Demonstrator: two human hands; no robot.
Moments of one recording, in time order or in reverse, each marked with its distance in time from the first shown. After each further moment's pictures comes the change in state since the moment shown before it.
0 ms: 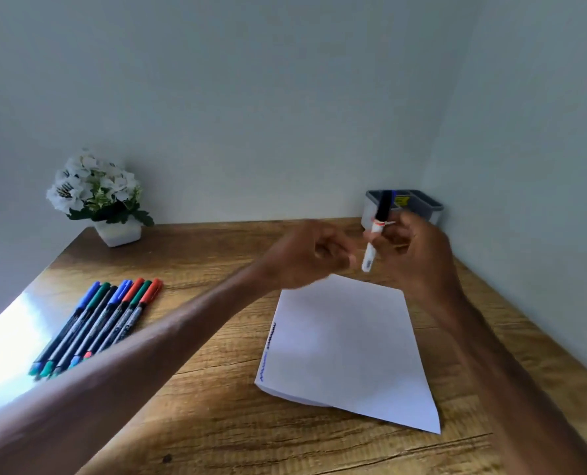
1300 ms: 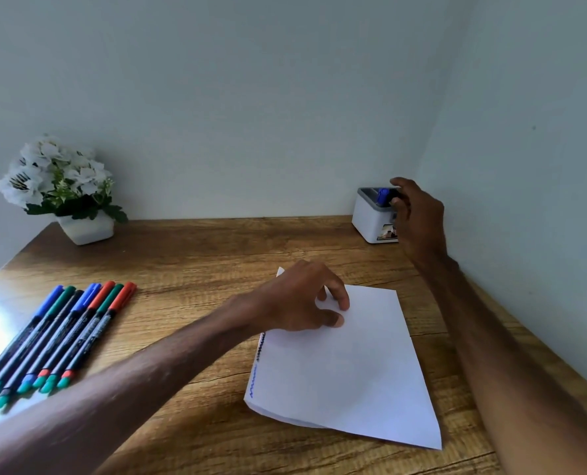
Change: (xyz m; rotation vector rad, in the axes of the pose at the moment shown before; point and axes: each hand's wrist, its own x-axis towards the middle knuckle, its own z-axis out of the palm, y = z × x) left_hand -0.012 -0.024 0.026 0.343 -0.306 -0.007; right_hand 0.091 0.089 0.010 -0.244 0.132 -0.027
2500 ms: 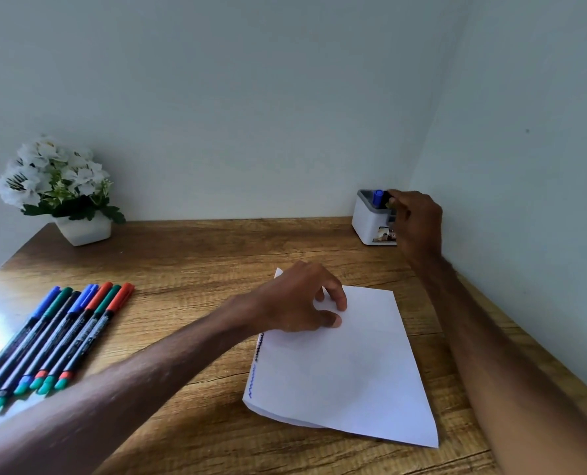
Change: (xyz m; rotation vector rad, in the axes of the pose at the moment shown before) left_hand -0.001 0.000 -0.001 0.002 -0.007 0.011; right_hand -0.002 0.007 0.001 -0.089 0.100 -0.140
